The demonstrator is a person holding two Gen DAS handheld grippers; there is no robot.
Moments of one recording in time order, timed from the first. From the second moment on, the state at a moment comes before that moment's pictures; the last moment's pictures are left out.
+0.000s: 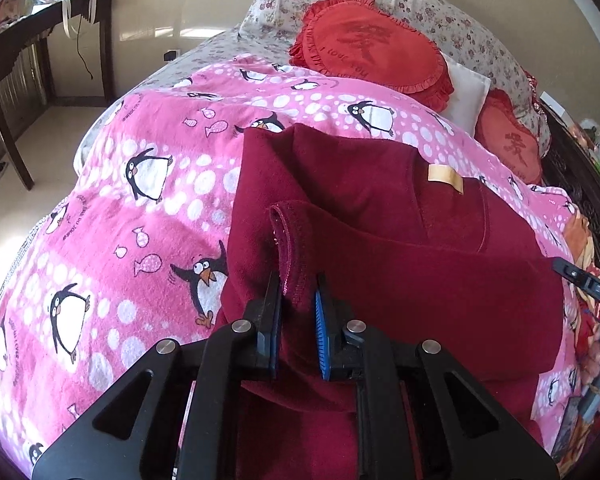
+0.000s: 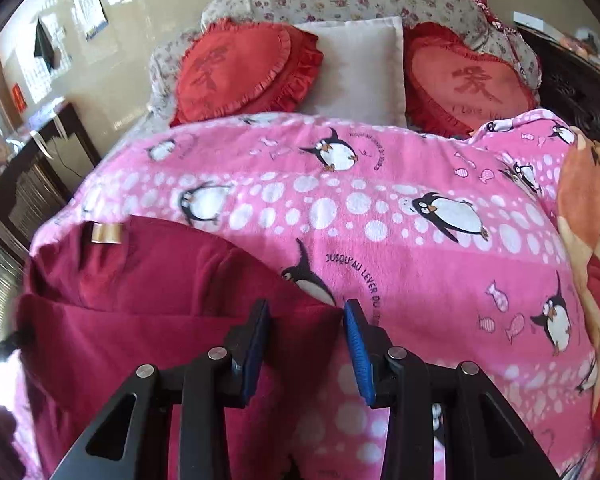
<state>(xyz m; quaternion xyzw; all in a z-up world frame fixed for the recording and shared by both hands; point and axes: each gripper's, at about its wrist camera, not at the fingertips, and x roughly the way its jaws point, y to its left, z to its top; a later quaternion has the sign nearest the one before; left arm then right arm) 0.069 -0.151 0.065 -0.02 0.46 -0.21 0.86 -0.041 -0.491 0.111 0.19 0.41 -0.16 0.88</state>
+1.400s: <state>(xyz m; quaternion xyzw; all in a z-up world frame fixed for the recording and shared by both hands) -0.116 -0.018 0.042 -0.09 0.56 -0.22 0.79 -0.186 -0.414 0.079 0.26 0.45 -0.05 0.85</state>
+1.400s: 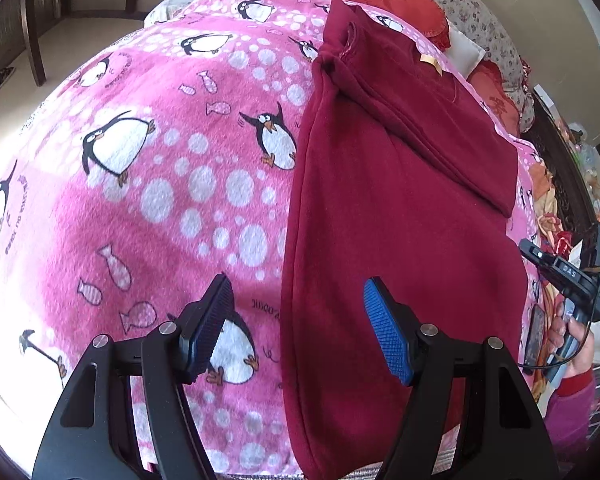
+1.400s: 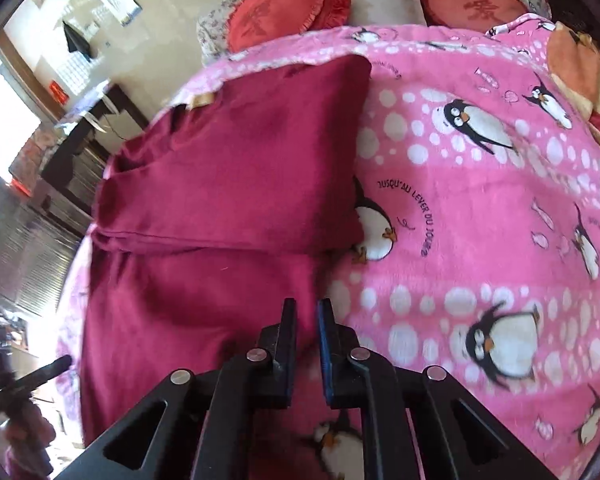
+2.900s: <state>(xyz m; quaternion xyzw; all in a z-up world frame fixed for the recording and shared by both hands) -0.179 -0.032 0.020 -0.06 0.61 -0.25 0.75 -0.312 -0.334 0.046 0.32 0.47 0.07 0.82</state>
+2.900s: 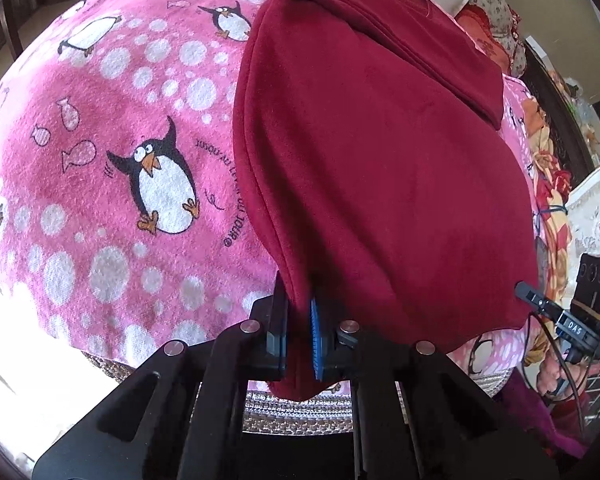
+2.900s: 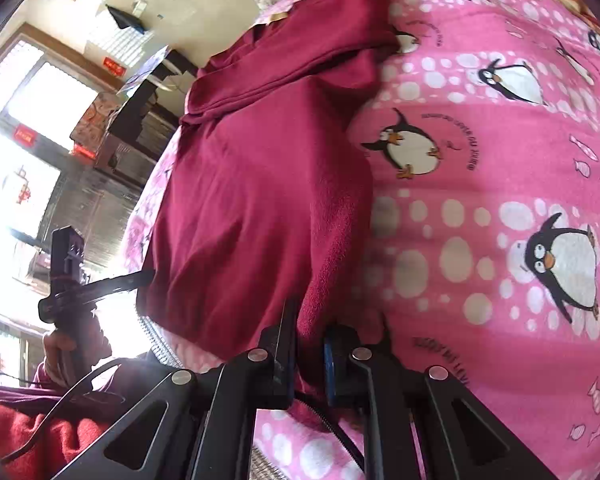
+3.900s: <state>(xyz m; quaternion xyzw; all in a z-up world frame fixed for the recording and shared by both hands) -0.185 -0.014 0.025 -0.10 0.61 -0.26 0.74 -0.305 -0.324 0.027 0.37 0.48 0.12 0.79</state>
